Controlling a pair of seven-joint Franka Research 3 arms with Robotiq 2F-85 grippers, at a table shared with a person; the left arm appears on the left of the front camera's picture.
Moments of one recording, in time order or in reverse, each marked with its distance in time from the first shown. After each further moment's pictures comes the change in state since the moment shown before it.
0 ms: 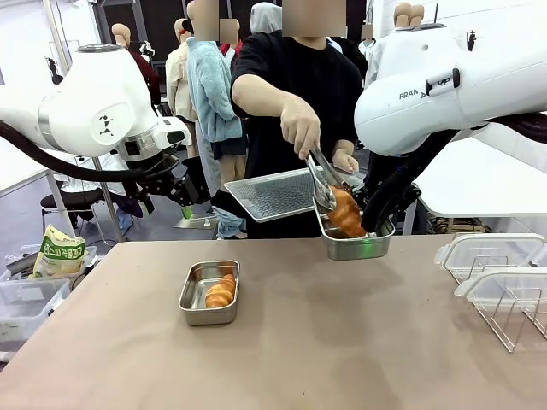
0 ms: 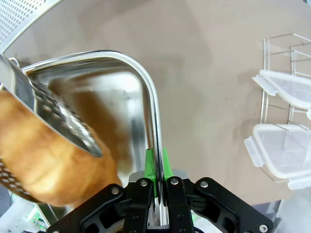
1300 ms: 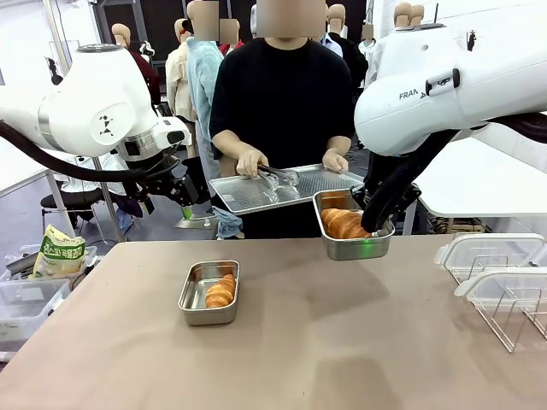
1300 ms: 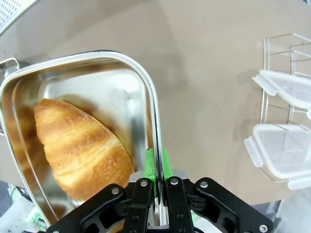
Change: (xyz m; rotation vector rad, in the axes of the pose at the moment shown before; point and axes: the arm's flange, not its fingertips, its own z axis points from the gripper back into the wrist) left arm 0.000 0.000 0.000 0.000 0.000 0.000; right arm 0.000 0.000 0.000 0.000 0.000 0.000
